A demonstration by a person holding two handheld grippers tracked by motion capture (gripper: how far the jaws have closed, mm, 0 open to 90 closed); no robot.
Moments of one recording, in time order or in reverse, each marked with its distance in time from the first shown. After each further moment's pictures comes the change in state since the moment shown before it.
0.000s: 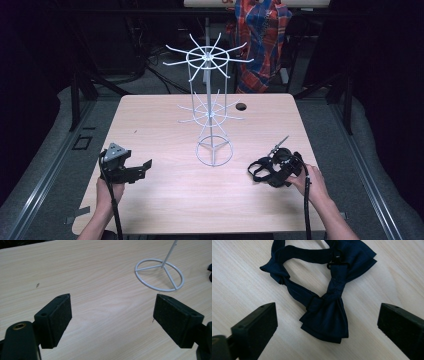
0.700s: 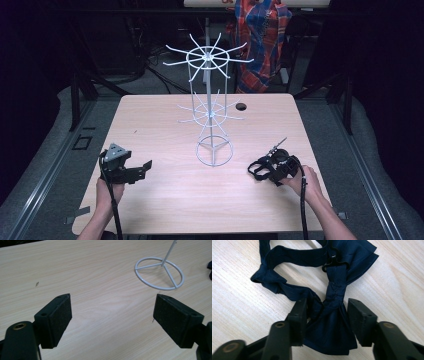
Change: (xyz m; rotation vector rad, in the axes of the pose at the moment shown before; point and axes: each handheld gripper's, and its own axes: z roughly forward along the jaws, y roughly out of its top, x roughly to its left) left arm 0.000 -0.001 0.000 0.005 -0.003 -0.005; right arm -0.002 0.002 0.018 0.000 -0.032 0.054
